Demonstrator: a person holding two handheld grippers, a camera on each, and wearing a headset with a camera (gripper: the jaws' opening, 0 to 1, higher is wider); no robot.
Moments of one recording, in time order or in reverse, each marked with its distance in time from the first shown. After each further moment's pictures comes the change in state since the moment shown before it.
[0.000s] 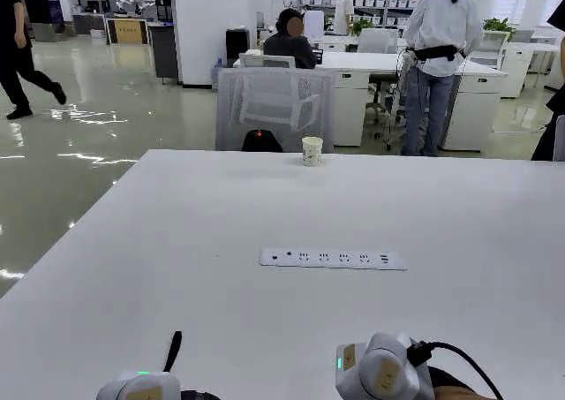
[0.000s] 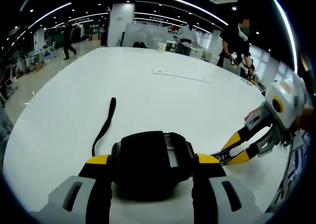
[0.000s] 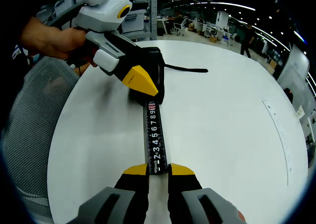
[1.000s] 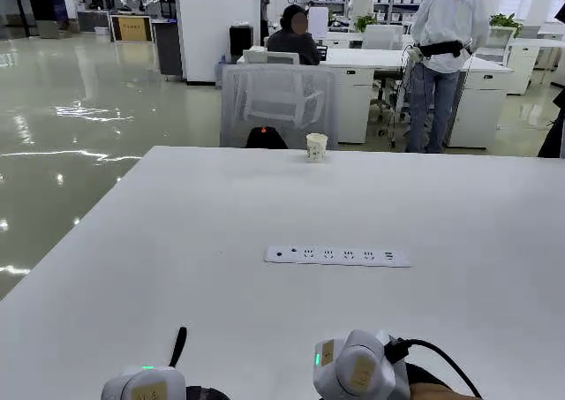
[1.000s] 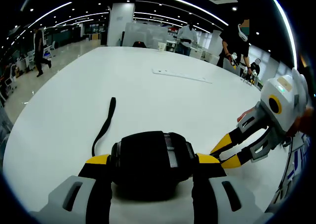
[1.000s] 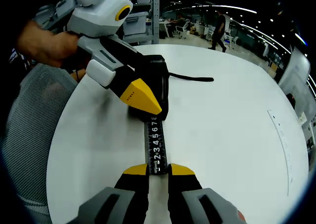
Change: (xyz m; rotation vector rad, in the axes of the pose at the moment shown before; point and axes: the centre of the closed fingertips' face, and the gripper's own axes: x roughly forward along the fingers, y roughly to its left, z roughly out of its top) left arm 0.000 0.001 0.000 -0.004 0.002 -0.004; right arm 0.018 0.003 0.027 -0.014 -0.027 0.009
